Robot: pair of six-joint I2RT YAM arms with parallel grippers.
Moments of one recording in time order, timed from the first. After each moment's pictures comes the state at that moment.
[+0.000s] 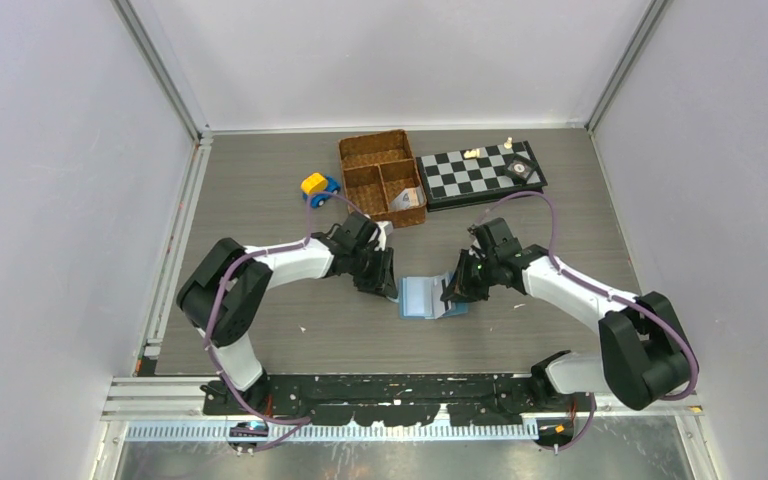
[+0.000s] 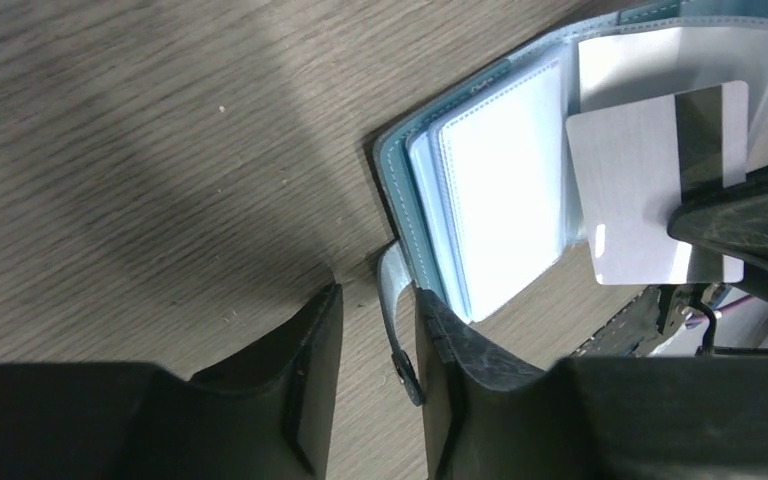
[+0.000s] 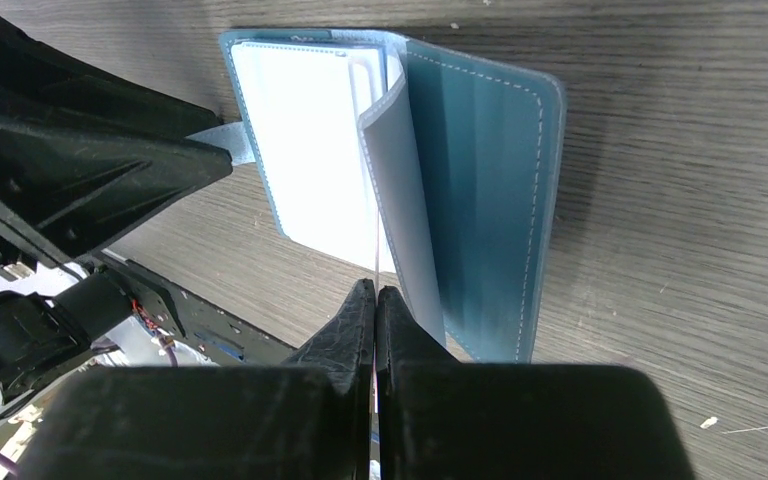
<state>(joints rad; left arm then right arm) -0.68 1.74 0.95 -0.23 0.39 -0.55 0.45 1.32 0.68 -0.41 -0.37 0.71</state>
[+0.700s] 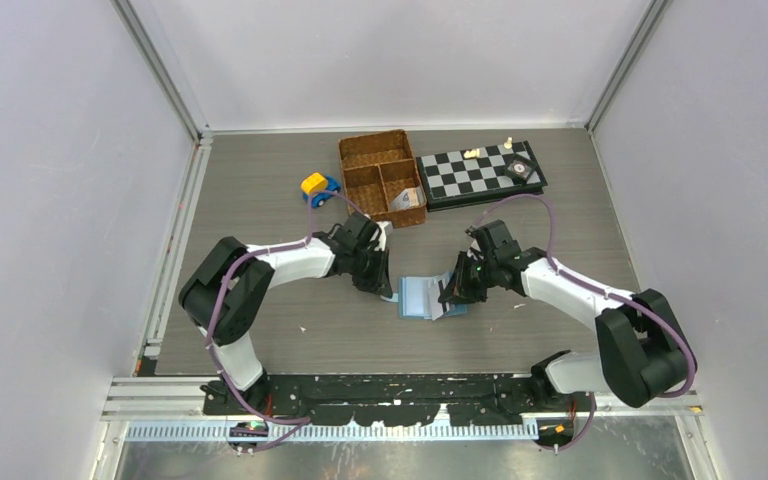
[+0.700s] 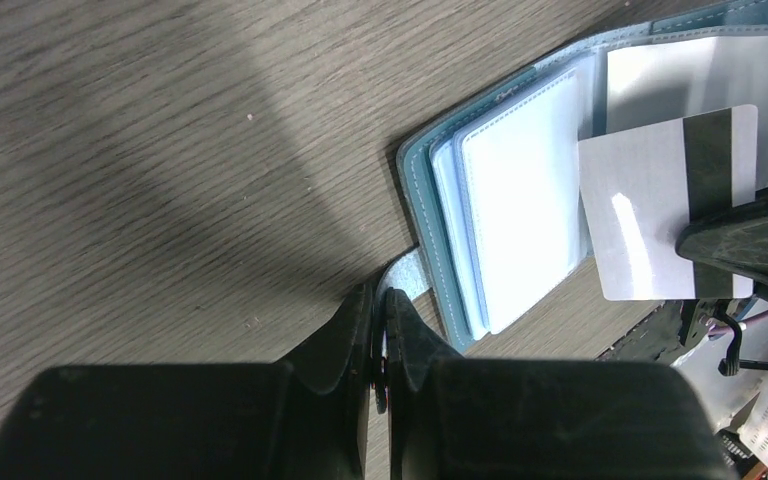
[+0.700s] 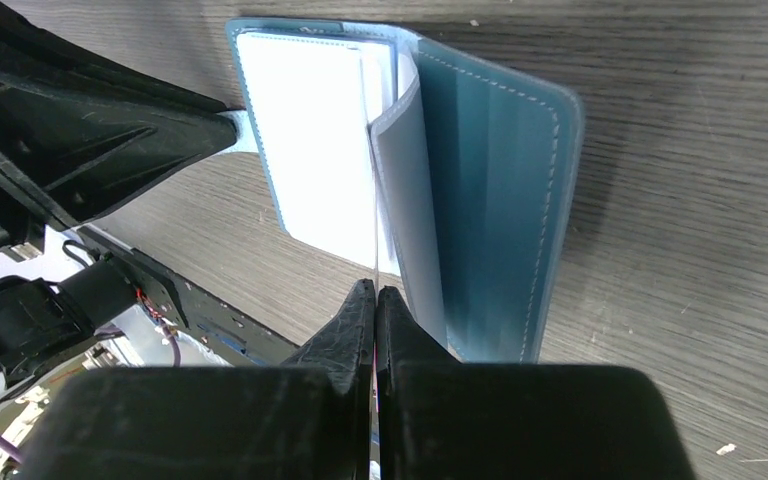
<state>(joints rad) -0.68 1.75 0.95 -0.24 0.35 -0.52 0.45 1.32 0.65 -0.36 -0.41 0.71</state>
